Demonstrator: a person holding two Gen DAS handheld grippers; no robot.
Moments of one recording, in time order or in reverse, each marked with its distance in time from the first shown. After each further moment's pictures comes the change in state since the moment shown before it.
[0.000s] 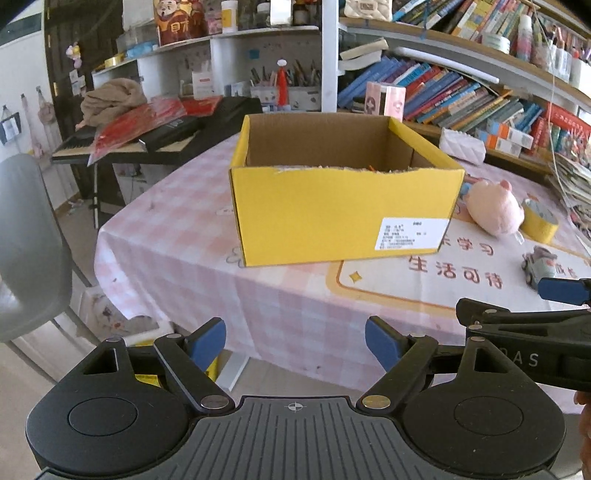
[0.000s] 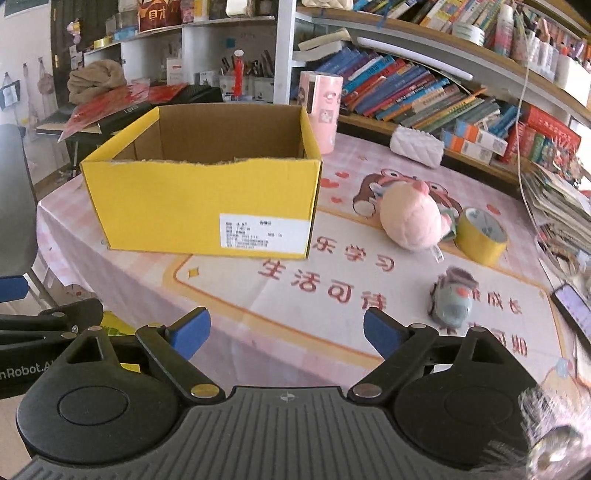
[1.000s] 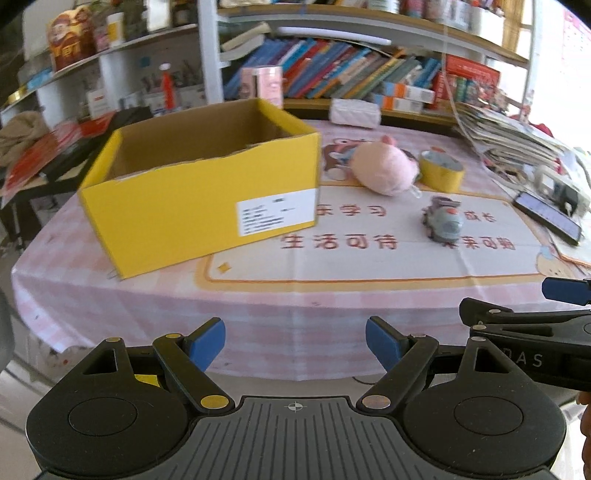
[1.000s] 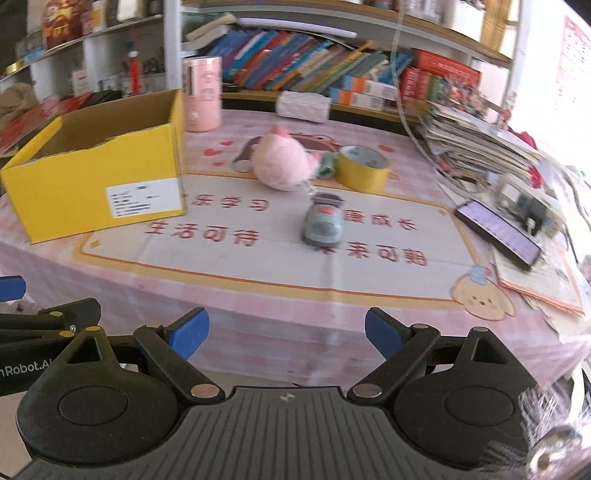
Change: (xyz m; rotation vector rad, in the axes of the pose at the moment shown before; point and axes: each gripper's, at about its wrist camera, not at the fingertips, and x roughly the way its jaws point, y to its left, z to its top) left arm 0.002 -0.081 -0.009 0.208 0.028 -0.228; right arm -0.042 -0.068 -0.052 0.202 0.045 -0.231
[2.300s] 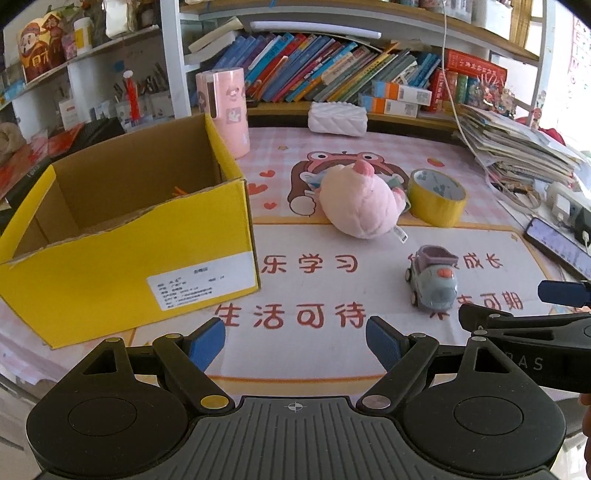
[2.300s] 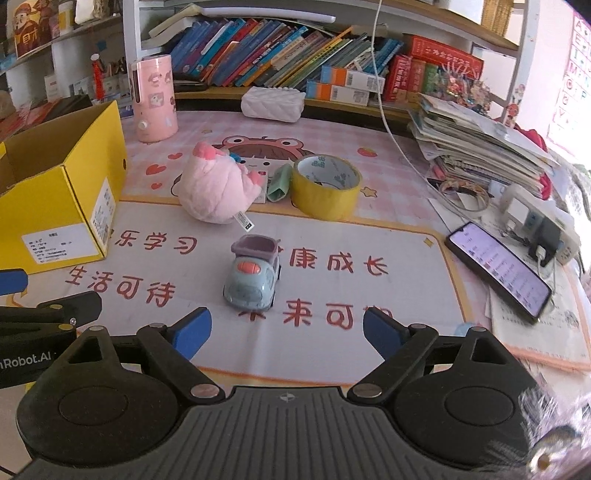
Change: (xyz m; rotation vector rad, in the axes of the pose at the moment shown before) left arm 0.075 -0.053 0.069 -0.012 0.013 0.012; right arm 0.079 -0.069 0.064 -0.003 0.035 0.018
